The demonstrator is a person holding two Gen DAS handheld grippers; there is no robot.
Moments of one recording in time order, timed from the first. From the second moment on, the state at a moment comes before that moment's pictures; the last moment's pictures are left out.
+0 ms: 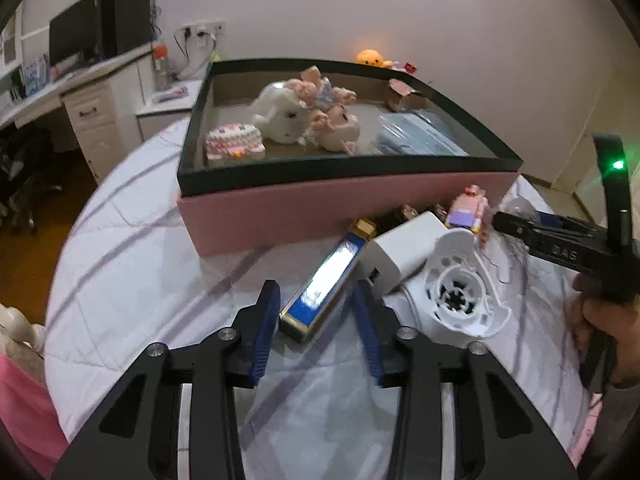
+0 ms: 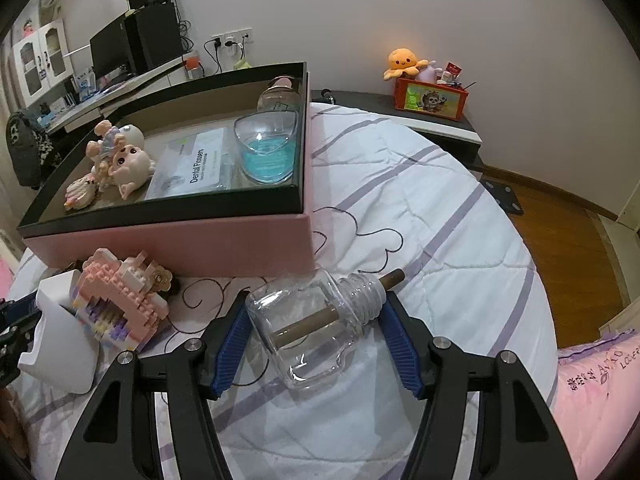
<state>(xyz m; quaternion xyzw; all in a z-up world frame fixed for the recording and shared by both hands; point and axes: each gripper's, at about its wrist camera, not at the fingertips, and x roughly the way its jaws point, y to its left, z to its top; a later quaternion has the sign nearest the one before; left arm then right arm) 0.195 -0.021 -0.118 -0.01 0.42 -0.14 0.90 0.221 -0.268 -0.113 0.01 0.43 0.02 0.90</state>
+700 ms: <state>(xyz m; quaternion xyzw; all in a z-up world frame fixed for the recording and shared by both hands) 0.176 -0.020 -0.109 -0.02 0.40 -0.17 0.90 0.196 -0.269 -0.103 0.04 0.42 0.05 0.91</state>
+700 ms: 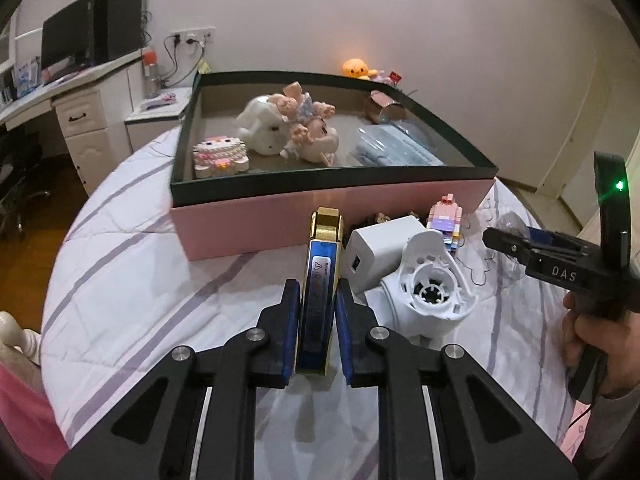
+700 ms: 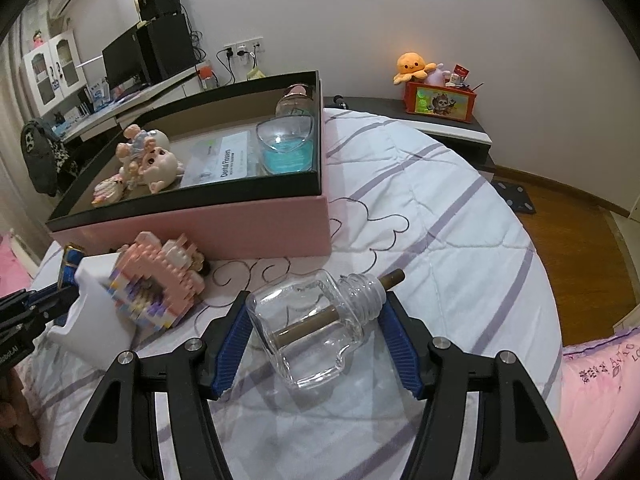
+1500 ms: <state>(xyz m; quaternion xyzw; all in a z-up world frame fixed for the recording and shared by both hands) 0.148 0.004 -0.054 -0.05 0.33 -0.14 0.93 0.163 -0.231 -0.033 0.02 0.35 0.10 0.93</state>
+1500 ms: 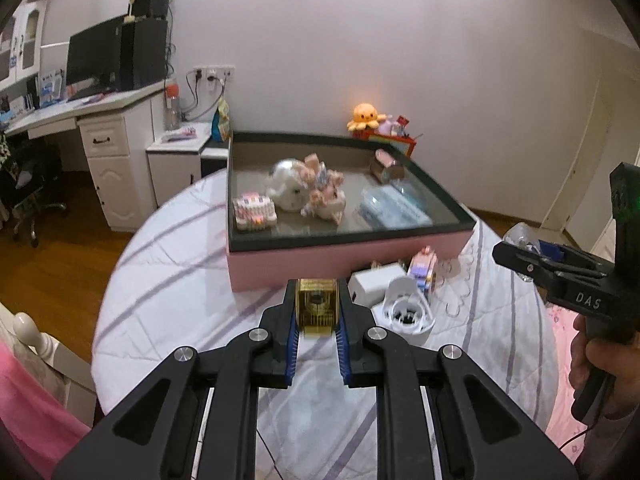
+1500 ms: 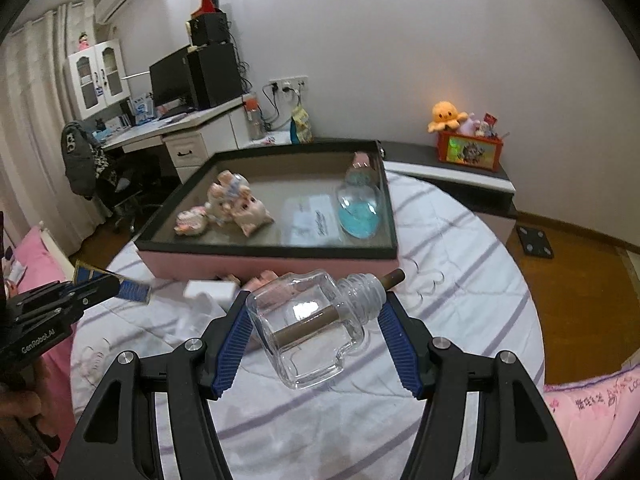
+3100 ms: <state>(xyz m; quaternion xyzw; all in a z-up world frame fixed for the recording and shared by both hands) 0.272 -0.017 -0.036 -0.02 0.32 -0.08 0.94 0.322 -0.216 -0.052 0.06 0.40 0.12 0.91</state>
